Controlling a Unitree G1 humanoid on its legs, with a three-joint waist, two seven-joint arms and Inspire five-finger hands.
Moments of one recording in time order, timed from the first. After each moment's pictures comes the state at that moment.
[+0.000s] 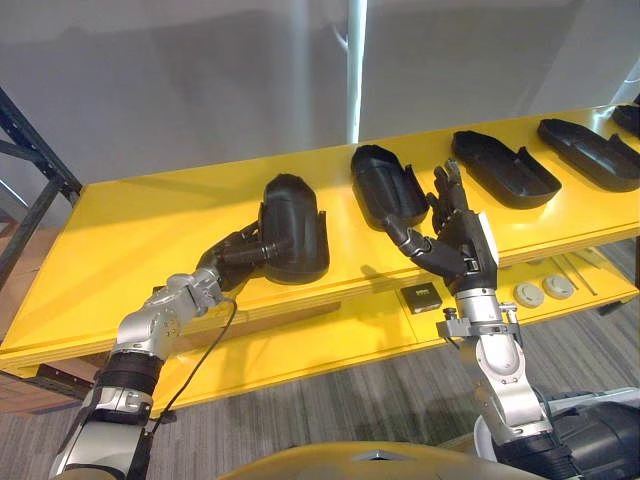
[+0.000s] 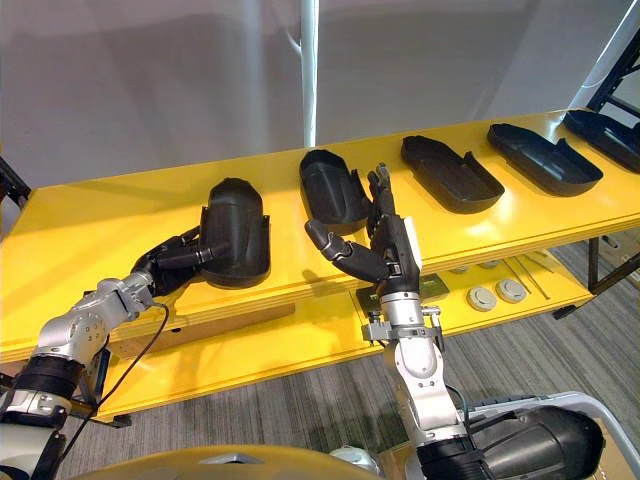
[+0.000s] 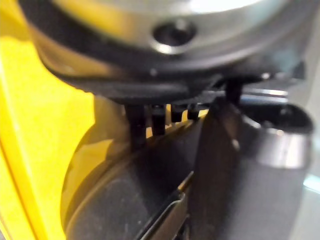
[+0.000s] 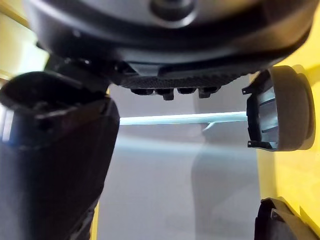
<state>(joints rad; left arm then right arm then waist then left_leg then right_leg) -0.26 0.51 -0.06 0.37 -0.78 0.39 -0.29 0.10 -0.31 0.16 -0.08 0.24 -0.42 -0.09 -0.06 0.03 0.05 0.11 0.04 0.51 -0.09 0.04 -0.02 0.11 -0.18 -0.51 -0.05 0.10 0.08</state>
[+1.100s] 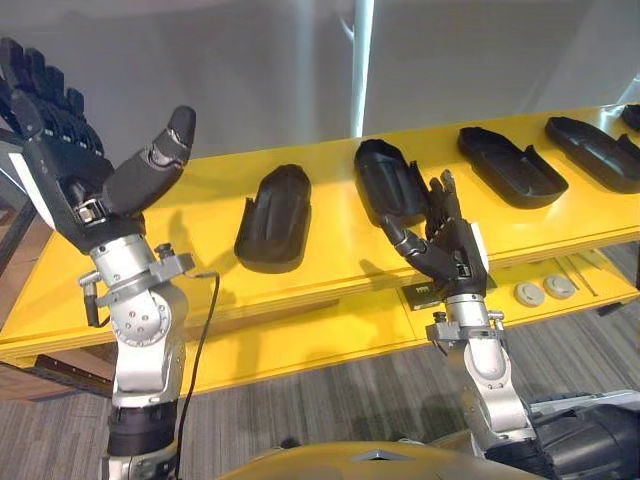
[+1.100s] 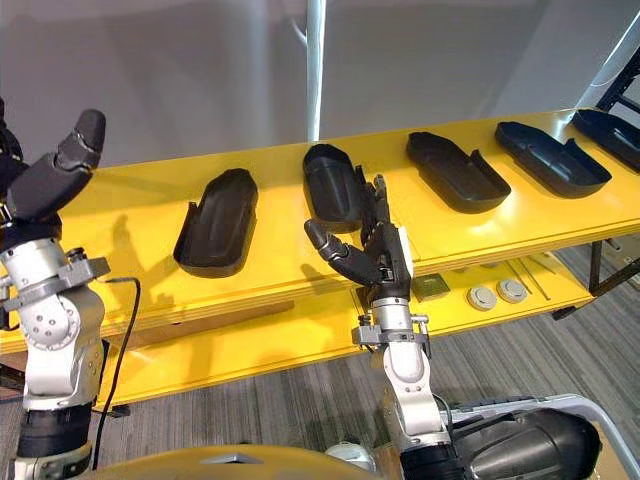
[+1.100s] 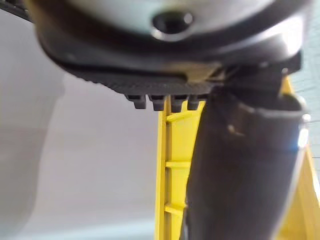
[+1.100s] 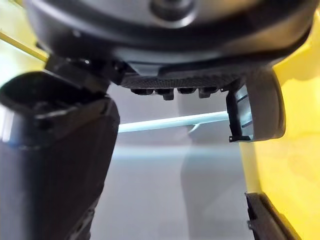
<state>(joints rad) 0.01 0.25 0.15 -0.39 -0.20 -0.37 0.42 0.14 -0.19 0.14 -0.08 0.22 -0.38 -0.10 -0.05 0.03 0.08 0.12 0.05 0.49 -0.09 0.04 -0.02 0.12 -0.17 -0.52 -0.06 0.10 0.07</state>
